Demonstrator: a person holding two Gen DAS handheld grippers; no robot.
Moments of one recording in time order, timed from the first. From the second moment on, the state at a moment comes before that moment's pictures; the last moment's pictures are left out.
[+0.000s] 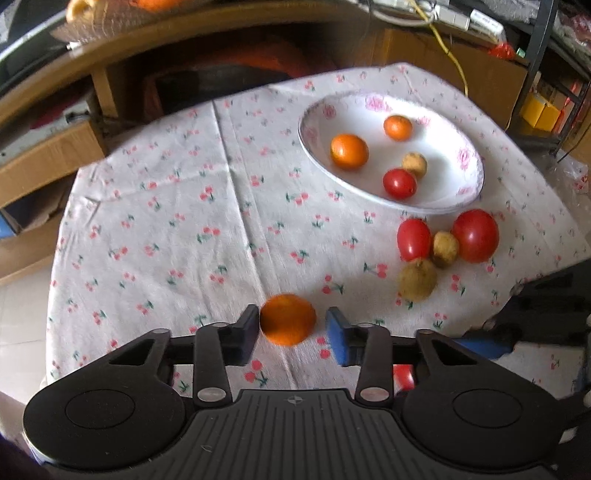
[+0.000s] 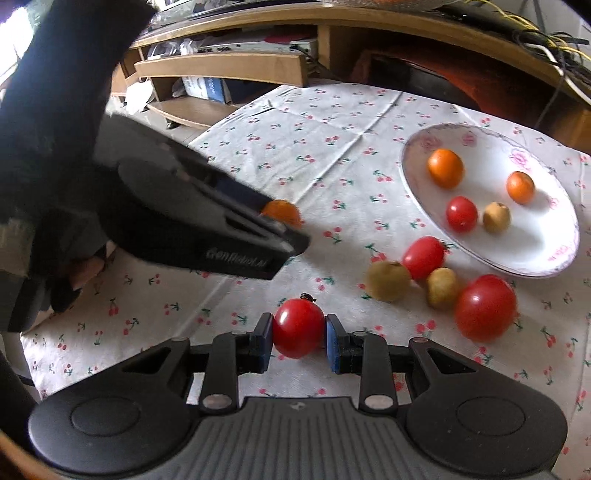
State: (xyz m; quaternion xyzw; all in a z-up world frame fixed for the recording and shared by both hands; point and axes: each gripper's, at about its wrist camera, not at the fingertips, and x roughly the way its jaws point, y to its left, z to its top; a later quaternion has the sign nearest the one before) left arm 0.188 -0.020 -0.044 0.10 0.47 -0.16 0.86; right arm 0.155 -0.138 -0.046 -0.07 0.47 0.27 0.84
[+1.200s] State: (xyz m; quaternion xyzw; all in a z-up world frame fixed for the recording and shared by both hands) left arm 0.109 -0.064 -0.044 0.13 0.47 -0.21 0.84; right arm 0.103 -0.194 -0.049 -0.08 0.47 0.19 0.86
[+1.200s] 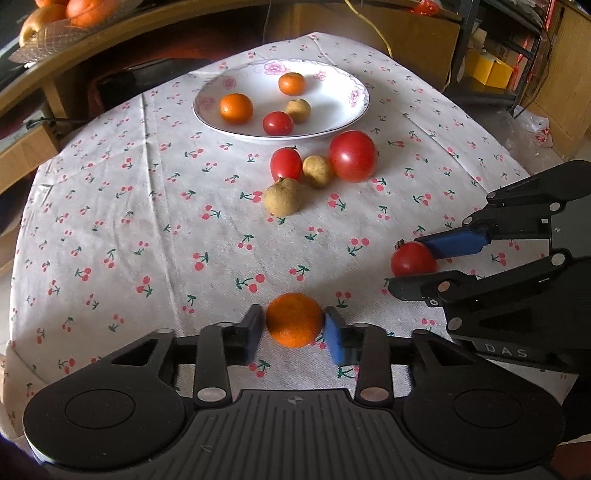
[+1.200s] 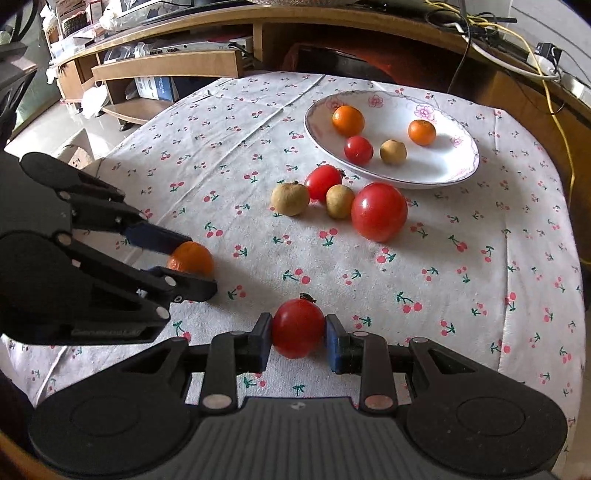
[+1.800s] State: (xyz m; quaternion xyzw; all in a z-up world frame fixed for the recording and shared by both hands) left arm 0.106 -0.071 -0.045 0.13 0.48 -0.22 0.84; right arm 0.104 -0.193 -0.046 -0.08 0.48 0.19 0.86
